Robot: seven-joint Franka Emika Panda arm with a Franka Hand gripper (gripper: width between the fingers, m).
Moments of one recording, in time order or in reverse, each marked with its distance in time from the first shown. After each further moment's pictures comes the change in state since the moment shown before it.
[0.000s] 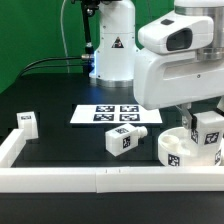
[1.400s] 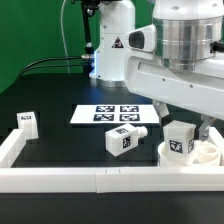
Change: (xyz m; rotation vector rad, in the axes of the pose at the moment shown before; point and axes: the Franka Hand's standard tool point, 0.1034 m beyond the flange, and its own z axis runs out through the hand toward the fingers) arm -0.012 0.028 0.012 -0.020 0.032 1.050
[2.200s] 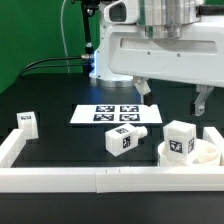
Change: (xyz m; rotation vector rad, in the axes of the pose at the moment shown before) arm 0.014 0.012 -0.038 0.049 0.007 -0.109
